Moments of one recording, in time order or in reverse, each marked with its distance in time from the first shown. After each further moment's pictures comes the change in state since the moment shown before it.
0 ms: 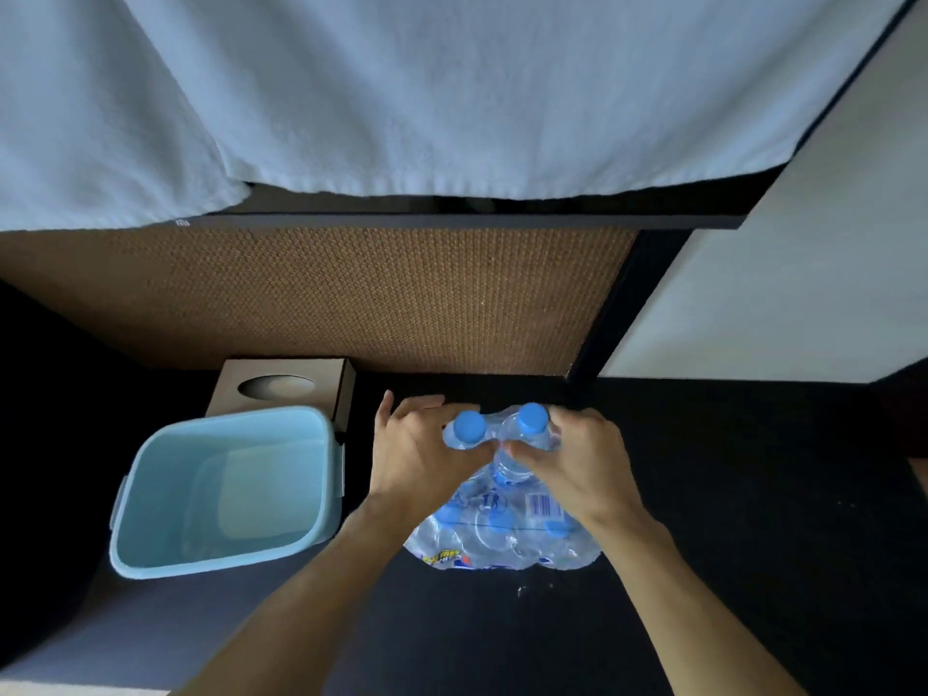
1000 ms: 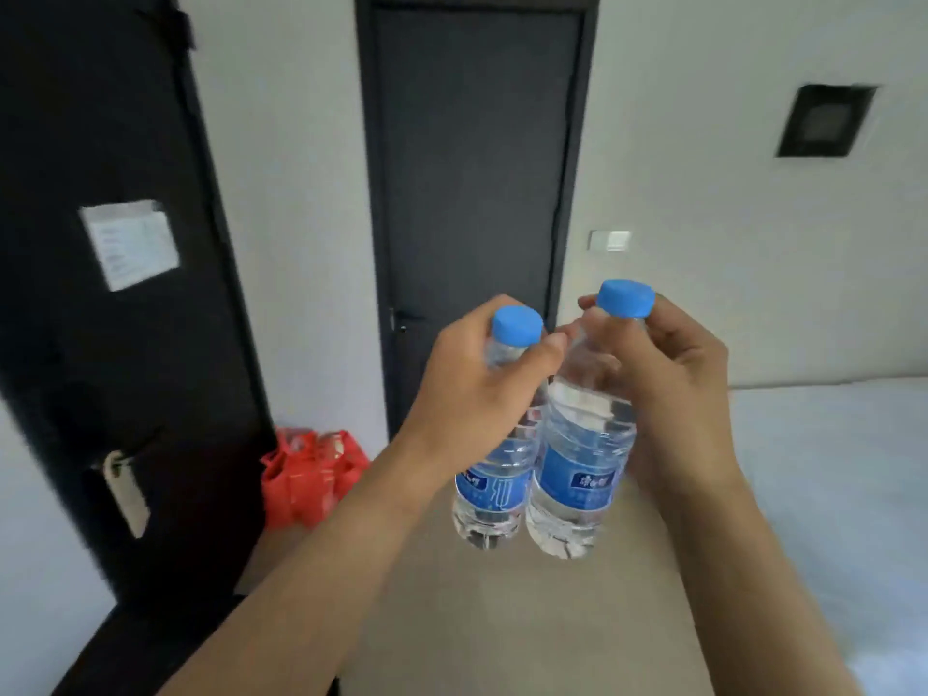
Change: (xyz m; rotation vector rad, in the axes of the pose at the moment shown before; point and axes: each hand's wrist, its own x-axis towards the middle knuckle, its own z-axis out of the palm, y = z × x) left_hand -0.522 0.597 -0.243 -1.173 -1.338 1.401; right_hand -0.702 -0.242 -0.491 0.200 1.838 0.266
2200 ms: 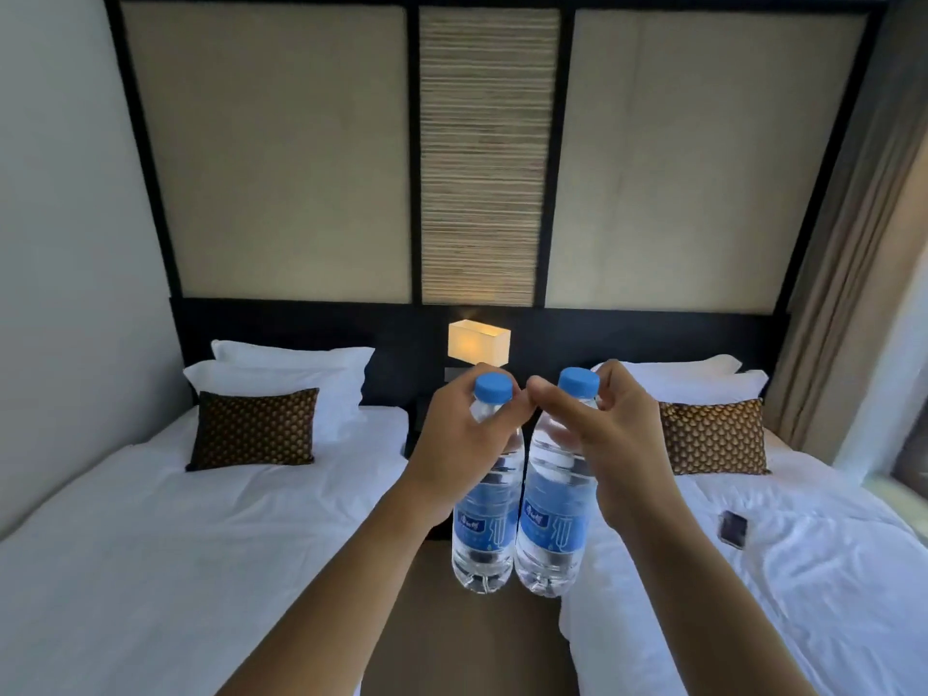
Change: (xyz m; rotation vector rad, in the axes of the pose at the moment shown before) left_hand 0.254 0.094 1.495 -0.860 -1.134 0.086; right_hand 0.194 -0.117 -1.349 -0.934 1.266 -0.046
